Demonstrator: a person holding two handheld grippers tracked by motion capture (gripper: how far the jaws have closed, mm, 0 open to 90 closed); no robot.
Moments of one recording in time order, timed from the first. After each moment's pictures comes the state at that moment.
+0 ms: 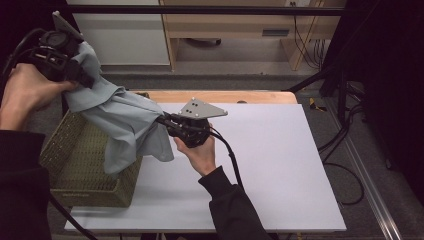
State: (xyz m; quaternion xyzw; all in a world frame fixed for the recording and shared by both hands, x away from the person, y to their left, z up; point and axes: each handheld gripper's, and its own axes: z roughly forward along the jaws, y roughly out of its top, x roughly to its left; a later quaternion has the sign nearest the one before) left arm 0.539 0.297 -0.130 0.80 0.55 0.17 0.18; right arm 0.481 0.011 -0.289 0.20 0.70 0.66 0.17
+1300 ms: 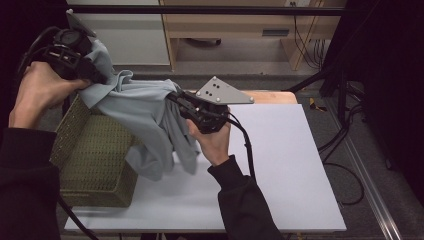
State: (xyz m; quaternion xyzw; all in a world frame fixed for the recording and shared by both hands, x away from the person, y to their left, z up) left arm 0.543 0.276 -0.129 0.81 0.53 0.17 0.19; right arm 0.466 -0.019 -0.231 0.19 0.66 0.69 0.24
